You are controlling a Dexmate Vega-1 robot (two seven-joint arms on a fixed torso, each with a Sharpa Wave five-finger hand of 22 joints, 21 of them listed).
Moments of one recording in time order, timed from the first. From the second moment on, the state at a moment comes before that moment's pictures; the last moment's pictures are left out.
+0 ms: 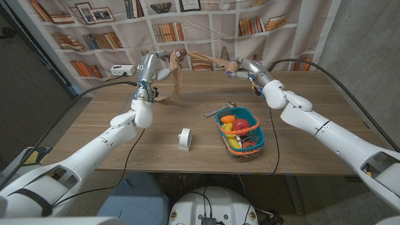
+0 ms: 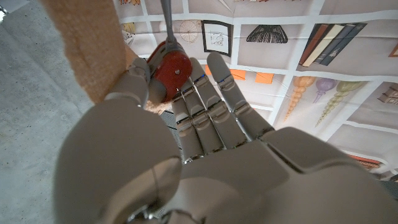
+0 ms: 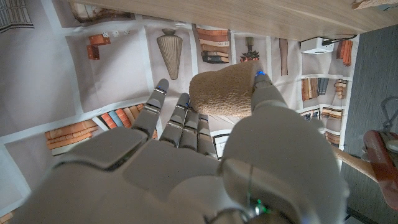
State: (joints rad) left arm 0.68 0.64 0.54 -1.38 0.59 -0.29 0.97; left_hand 1.00 -0.01 0.50 -0.20 0.19 0.97 -0.11 0.25 0.26 1.02 -0.17 0.21 0.47 1.06 -0.24 0.26 0.24 0.68 -0.14 1.08 0.18; right arm -0.61 -0.70 -0.66 -1.69 -0.40 -0.17 -0.16; right_hand 0.95 0.09 0.25 -0.15 0.27 0.21 0.09 0.22 0.24 0.29 0.04 0.53 0.43 0.22 -0.04 0.32 0.36 0.34 0.14 0.20 0.17
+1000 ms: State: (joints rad) left arm 0.60 0.58 0.58 -1.30 0.56 -0.19 1.01; left_hand 0.99 -0.01 0.50 -0.20 0.18 0.98 -0.10 0.25 0.26 1.02 -0.17 0.21 0.47 1.06 -0.24 0.26 0.23 0.68 -0.14 1.09 0.18; right arm -0.71 -0.78 -0.60 -1.78 -0.36 -0.06 -0.16; right_hand 0.95 0.09 0.25 -0.15 0.26 0.22 0.08 0.22 0.24 0.30 0.05 0.53 0.42 0.22 -0.04 0.32 0.36 0.34 0.14 0.20 0.17
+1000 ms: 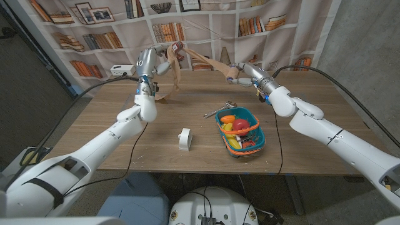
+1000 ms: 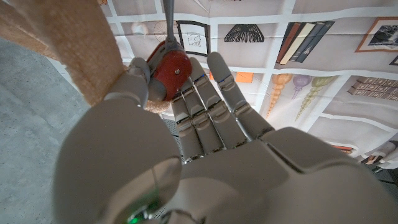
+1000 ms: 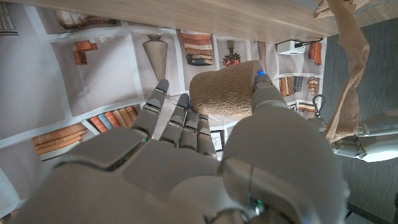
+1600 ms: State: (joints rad) left arm 0.53 0.58 0.65 -1.27 0.59 -0.13 0.99; left_hand 0.99 -0.01 0.51 -0.20 0.19 0.98 -0.10 0.25 0.26 1.02 -0.17 0.21 0.47 1.06 -0.24 0.26 0.23 0.68 -0.14 1.09 0.18; right arm -0.73 -0.78 -0.59 -1.82 -0.40 0.03 -0.16; right_hand 0.95 0.09 0.25 -0.15 0.26 0.22 0.08 0.22 0.24 0.30 0.04 0.53 0.42 0.22 -0.04 0.32 0.35 0.34 0.14 0.20 0.17
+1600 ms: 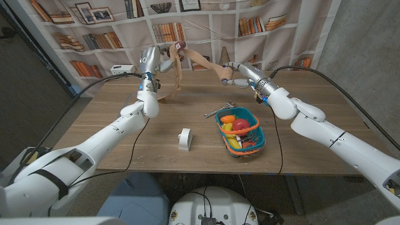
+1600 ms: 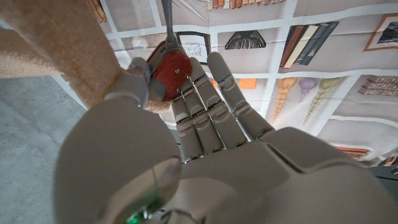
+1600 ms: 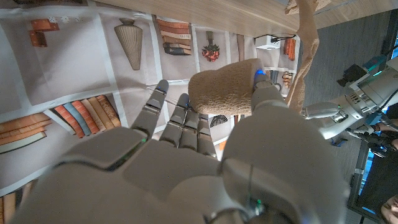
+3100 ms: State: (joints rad) left arm 0.49 0.66 0.75 -1.39 0.76 0.01 0.75; left_hand 1.00 -0.02 0.51 -0.20 0.19 0.98 -0.10 0.24 0.26 1.03 -0.17 0.22 0.48 1.06 -0.24 0.27 0.24 0.68 -0.14 1.10 0.18; right arm -0.80 -0.78 -0.53 -1.92 -0.48 0.14 -0.19; right_hand 0.95 0.09 0.25 -0.15 0.26 0.23 0.08 0.22 0.24 0.30 0.04 0.53 0.42 0.22 -0.04 0.31 0.35 0.33 0.14 0.20 0.17
